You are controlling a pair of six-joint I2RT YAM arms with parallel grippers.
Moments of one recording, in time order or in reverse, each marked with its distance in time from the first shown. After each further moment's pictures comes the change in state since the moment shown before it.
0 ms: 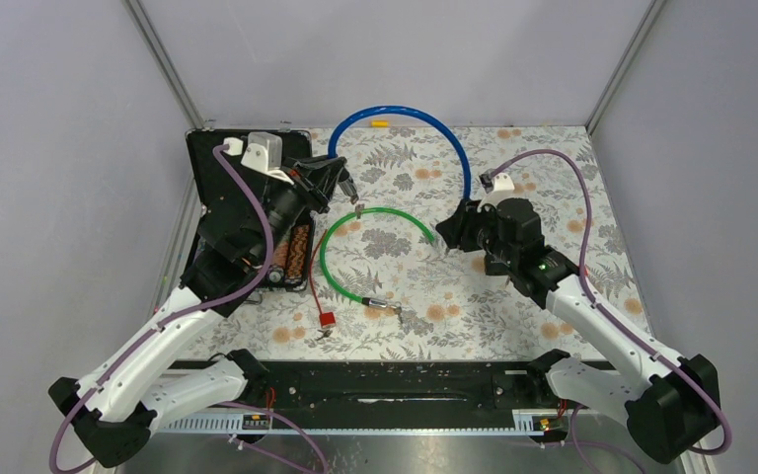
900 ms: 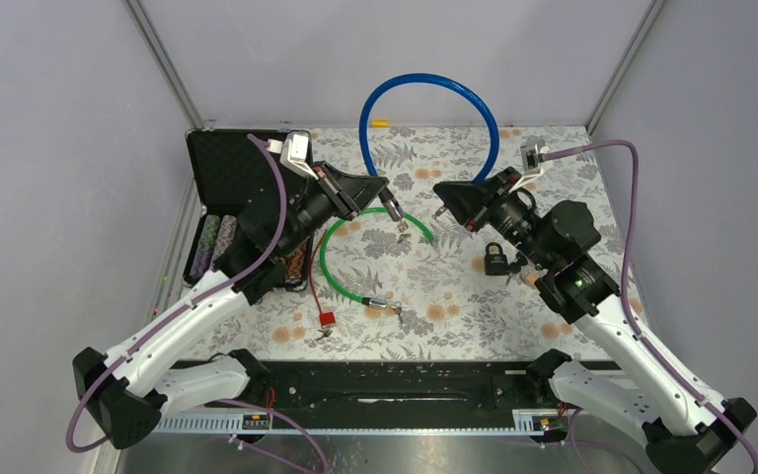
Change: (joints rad) left arm 0.000 0.110 -0.064 0.058 0.198 -0.525; right arm 0.073 -0.182 0.166 0.177 -0.100 0.136
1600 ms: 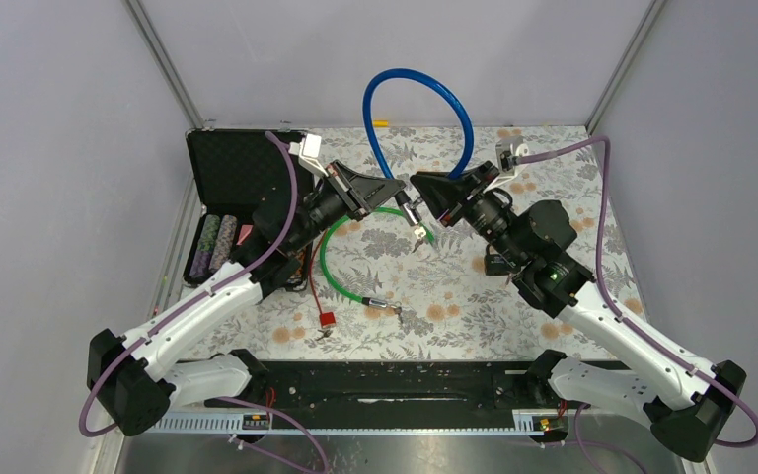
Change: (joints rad) left arm 0.005 0.095 -0.038 0.172 0.148 -0.303; right arm 0.185 0.122 0.038 0.209 0.146 -0.154
